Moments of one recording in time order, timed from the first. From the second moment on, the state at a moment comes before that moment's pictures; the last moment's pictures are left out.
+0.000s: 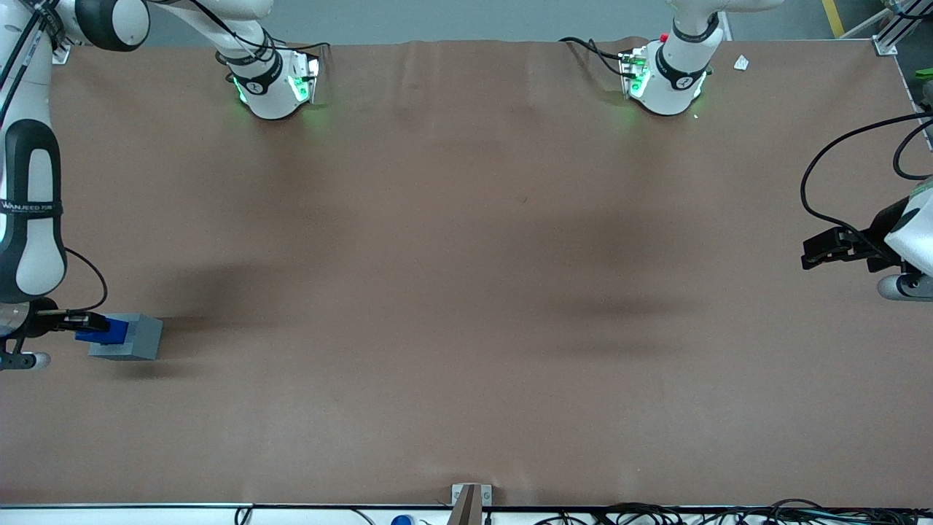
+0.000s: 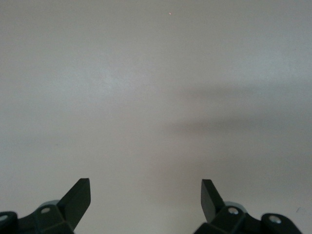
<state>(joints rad) -0.15 0.66 -0.25 -1.44 0.15 2.02 -0.41</state>
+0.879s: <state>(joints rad) -0.15 0.68 -0.24 -1.43 0.15 2.02 -0.42</state>
